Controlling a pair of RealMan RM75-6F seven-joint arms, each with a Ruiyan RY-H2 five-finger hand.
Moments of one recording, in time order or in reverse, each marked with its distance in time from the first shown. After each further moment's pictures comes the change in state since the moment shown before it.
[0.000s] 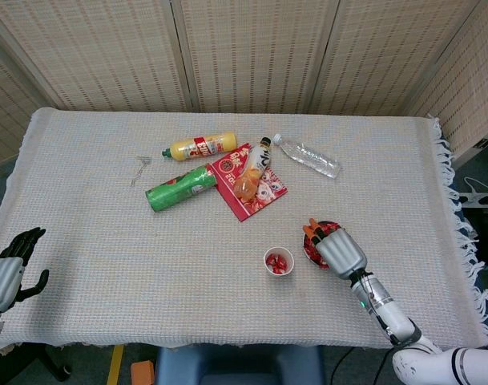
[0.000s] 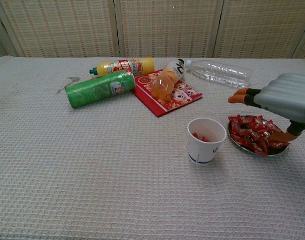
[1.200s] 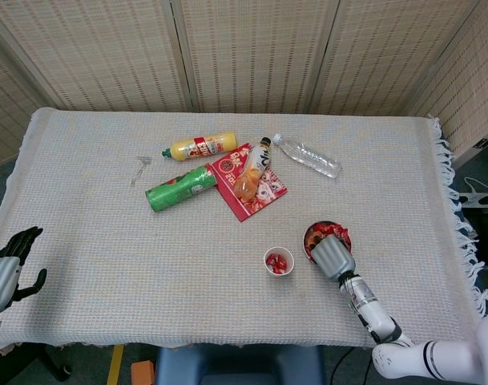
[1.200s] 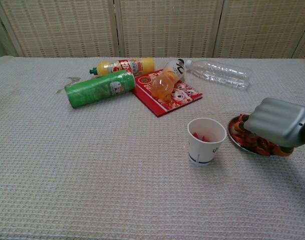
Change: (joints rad) left arm 0.000 0.007 -0.001 0.013 0.004 0.001 -0.042; right arm 0.069 -0.150 -0.062 0.117 0.169 0.014 -0.290
